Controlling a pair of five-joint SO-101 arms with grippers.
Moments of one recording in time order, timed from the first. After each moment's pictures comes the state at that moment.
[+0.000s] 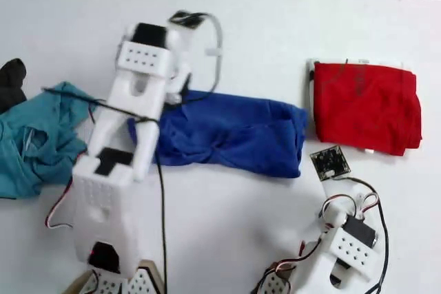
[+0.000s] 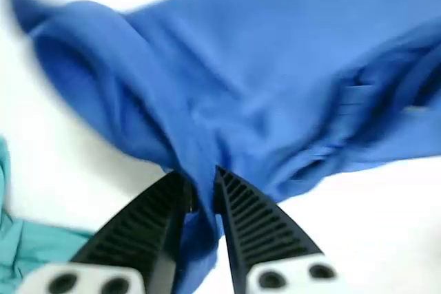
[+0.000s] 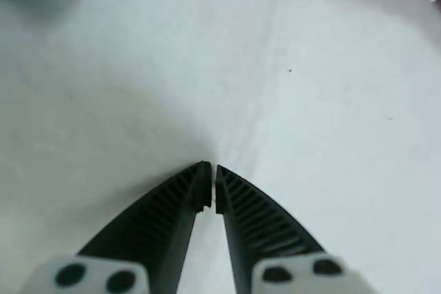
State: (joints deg) left arm 9.4 27.3 -35.8 101.4 -5.2; right arm 30.4 -66.9 90.9 49.6 53.1
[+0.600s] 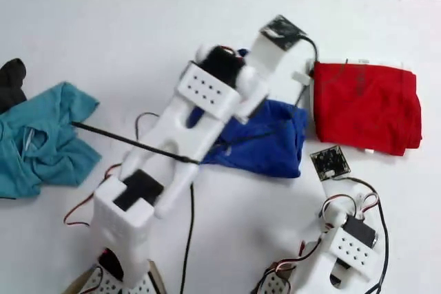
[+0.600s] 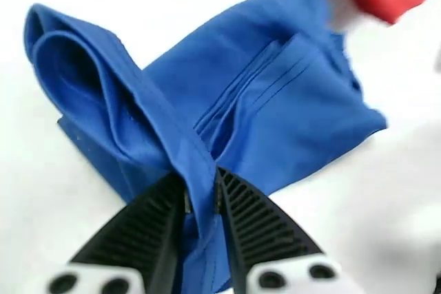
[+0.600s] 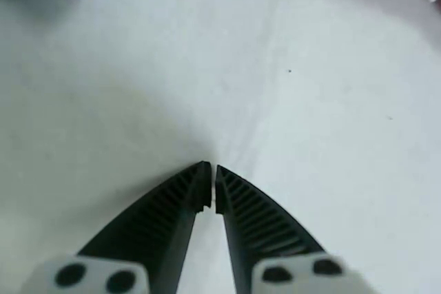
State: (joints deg) left arm 30.1 21.8 -35.4 91.0 -5.3; right arm 30.4 -66.9 90.9 49.4 52.8
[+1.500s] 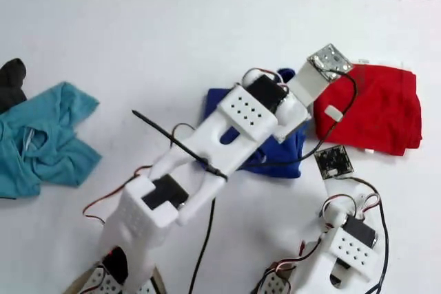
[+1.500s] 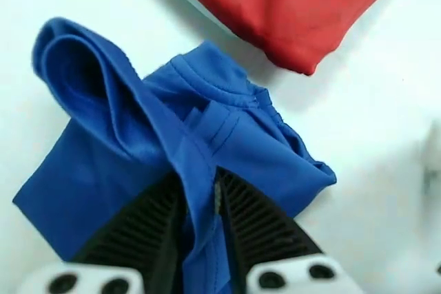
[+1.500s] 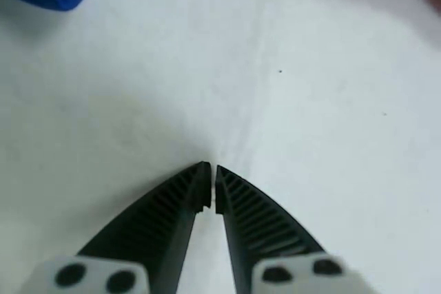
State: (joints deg) left arm 38.5 30.2 -35.3 78.5 -5.4; right arm 30.4 -66.9 90.9 48.4 50.2
